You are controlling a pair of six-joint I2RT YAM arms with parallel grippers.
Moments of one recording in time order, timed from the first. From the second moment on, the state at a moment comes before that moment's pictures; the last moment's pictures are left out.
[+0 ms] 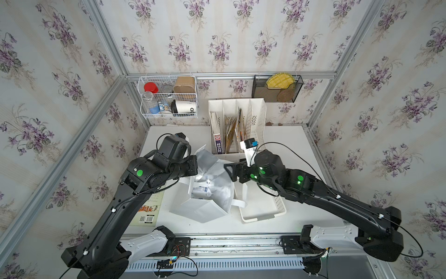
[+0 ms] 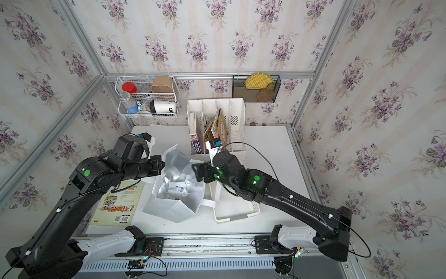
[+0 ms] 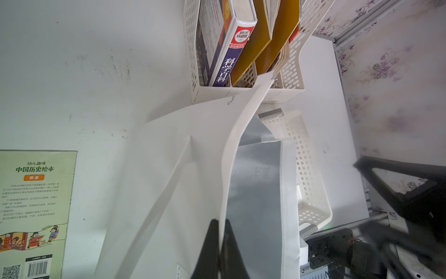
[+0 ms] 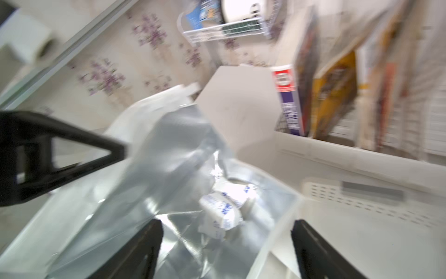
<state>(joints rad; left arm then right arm) -0.61 1.13 1.57 -1.29 -0.04 -0.62 1.01 1.17 1.18 -0.50 0.26 0.58</state>
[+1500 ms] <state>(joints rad) -0.61 1.12 1.58 -1.31 0.09 -0.59 0.25 1.85 1.13 -0.36 0.15 0.52</state>
